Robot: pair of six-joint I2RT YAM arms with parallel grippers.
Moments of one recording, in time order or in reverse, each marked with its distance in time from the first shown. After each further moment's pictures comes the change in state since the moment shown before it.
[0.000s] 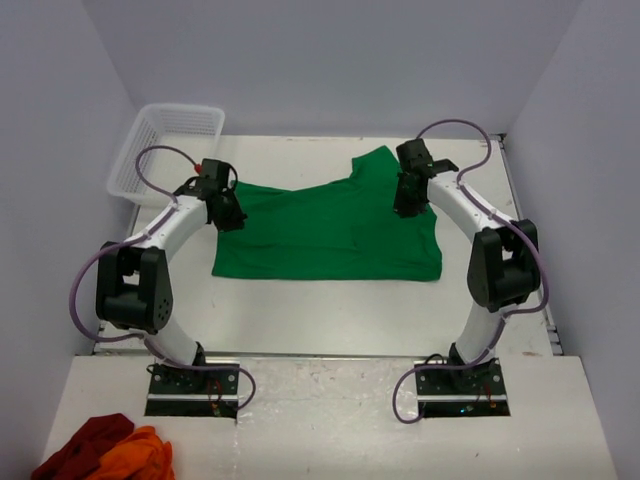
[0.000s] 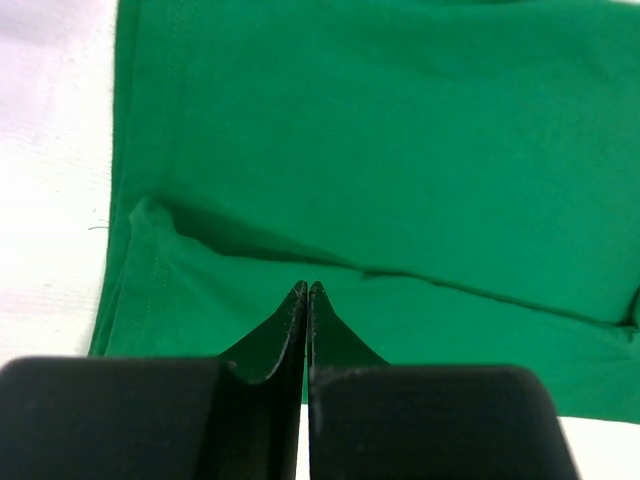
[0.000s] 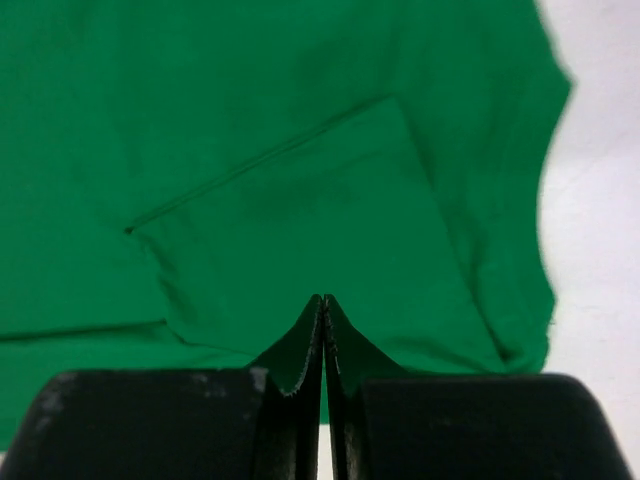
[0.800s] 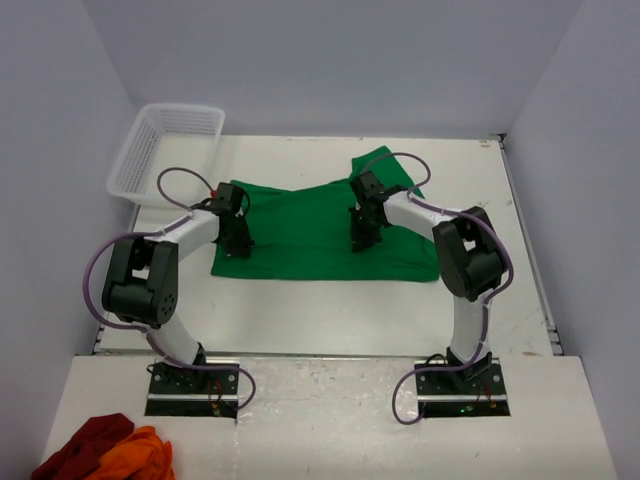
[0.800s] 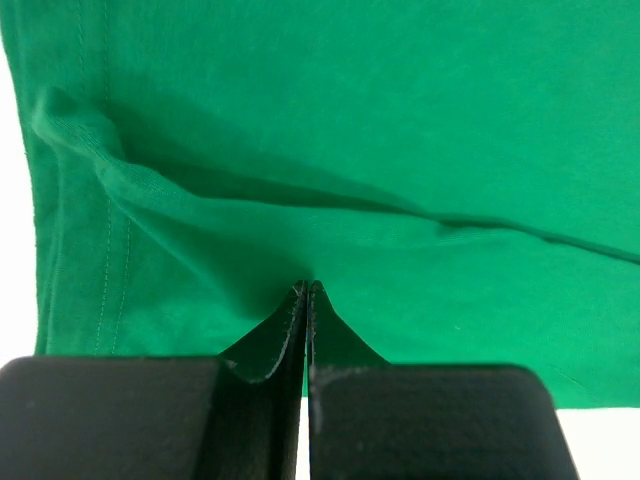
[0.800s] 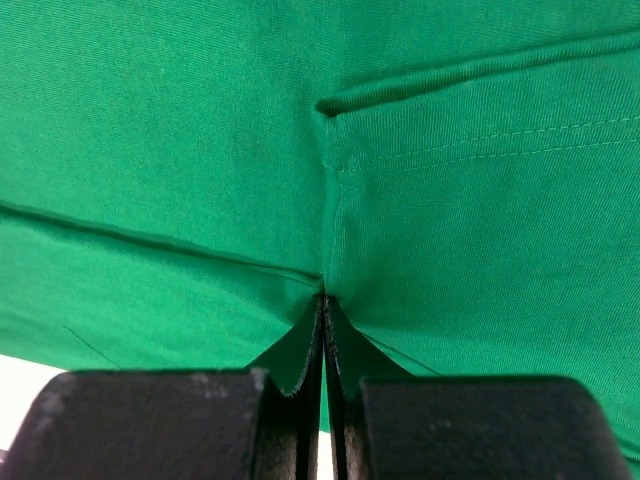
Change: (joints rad) left arm -0.059 0.047 -0.163 0.048 0.008 0.029; right arm 0.215 0.177 -0.101 0.159 -0.278 0.027
